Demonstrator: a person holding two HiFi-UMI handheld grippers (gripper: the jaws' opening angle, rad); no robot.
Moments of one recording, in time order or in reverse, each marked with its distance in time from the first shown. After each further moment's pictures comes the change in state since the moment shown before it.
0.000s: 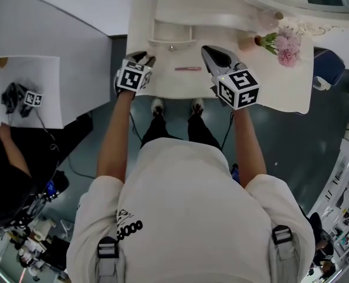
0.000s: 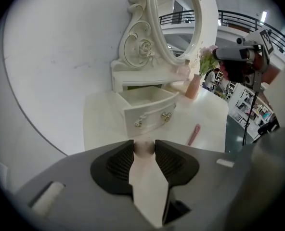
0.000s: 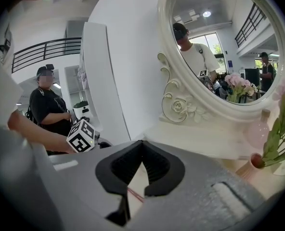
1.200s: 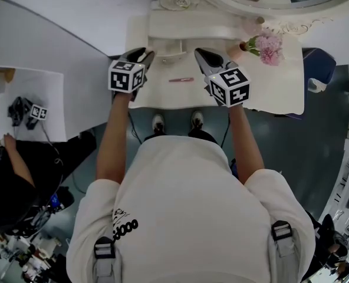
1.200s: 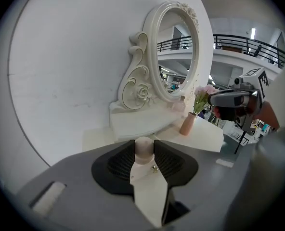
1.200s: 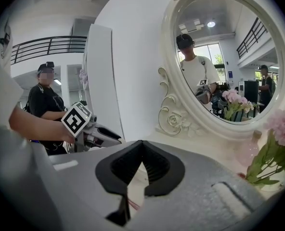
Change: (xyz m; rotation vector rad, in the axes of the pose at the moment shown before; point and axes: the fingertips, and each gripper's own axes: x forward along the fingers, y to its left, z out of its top) left arm -0.053 -0.005 0.109 -0.062 -0.256 -0.039; right arm -0.015 -0.009 0.032 -0.072 -0.053 -0.043
